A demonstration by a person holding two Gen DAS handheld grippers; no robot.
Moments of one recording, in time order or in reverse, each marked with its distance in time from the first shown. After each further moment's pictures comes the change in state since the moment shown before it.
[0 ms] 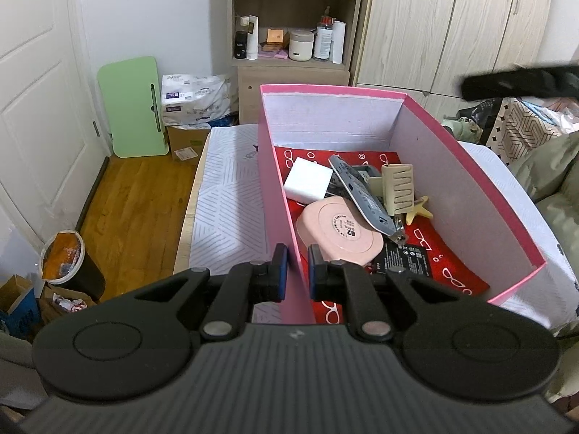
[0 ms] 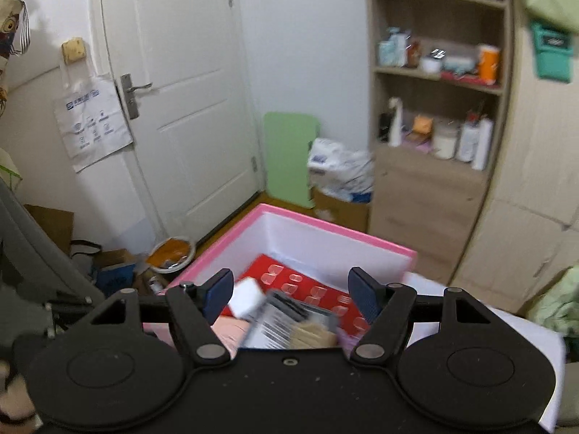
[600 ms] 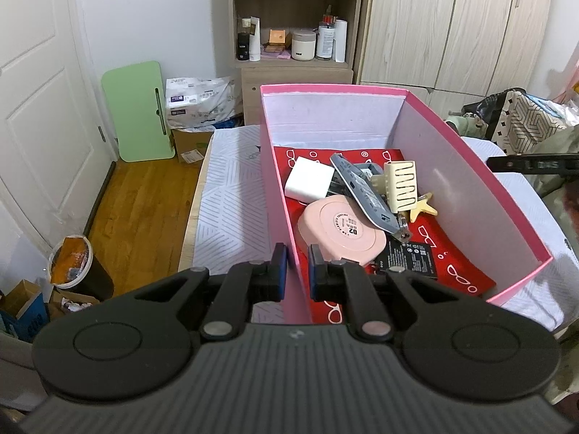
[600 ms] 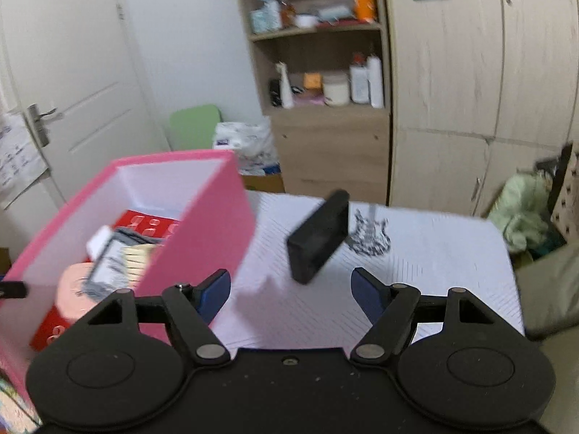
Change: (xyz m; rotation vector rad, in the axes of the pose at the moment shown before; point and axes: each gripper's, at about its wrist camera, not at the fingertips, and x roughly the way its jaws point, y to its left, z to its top) left arm 0.000 -0.008 0.000 0.022 0.001 0.031; right arm 0.035 -0.116 -0.098 0.285 0.039 -0.168
